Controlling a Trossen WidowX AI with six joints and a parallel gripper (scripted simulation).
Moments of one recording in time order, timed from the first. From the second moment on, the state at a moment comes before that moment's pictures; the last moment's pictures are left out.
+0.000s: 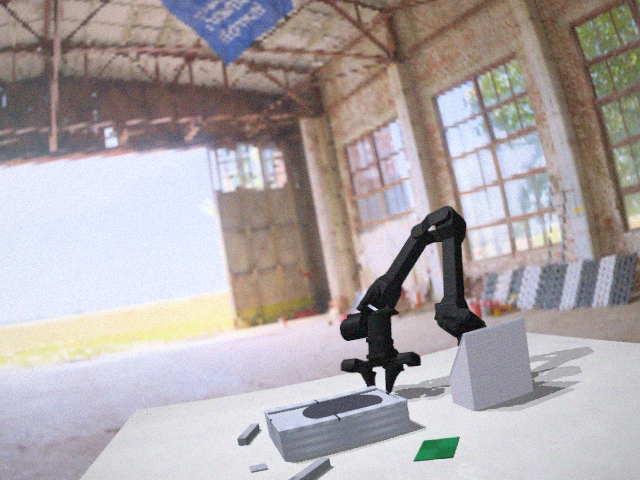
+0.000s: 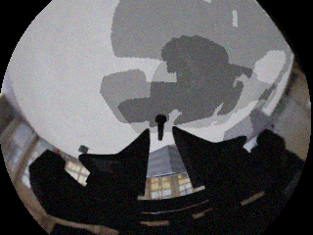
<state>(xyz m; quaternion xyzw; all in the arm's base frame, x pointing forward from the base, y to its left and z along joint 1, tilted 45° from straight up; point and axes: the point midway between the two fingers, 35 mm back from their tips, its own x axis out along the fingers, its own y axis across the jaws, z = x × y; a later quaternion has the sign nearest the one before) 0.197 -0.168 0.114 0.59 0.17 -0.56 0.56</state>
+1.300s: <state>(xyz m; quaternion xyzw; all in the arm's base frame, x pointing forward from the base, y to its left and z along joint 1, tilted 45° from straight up) 0.197 -0.171 0.109 0.59 0.18 -0.56 0.56</state>
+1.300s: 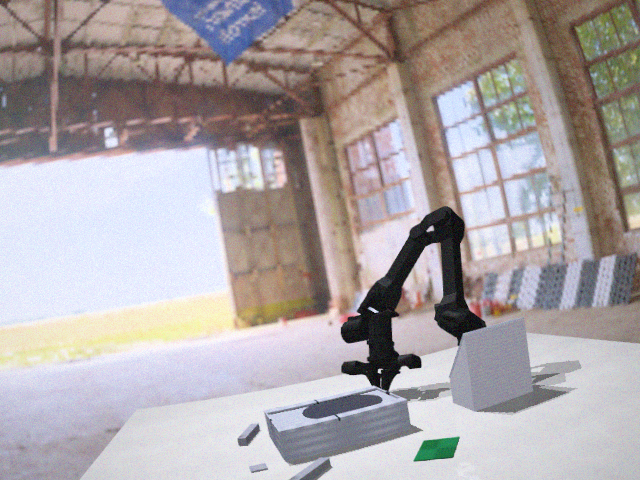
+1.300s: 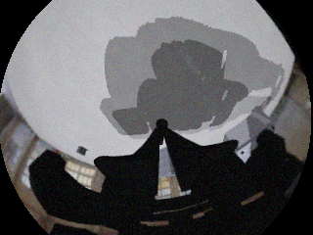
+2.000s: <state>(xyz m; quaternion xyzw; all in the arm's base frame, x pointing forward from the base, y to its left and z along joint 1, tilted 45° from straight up) 0.191 -0.128 0.153 0.59 0.17 -0.56 0.56</state>
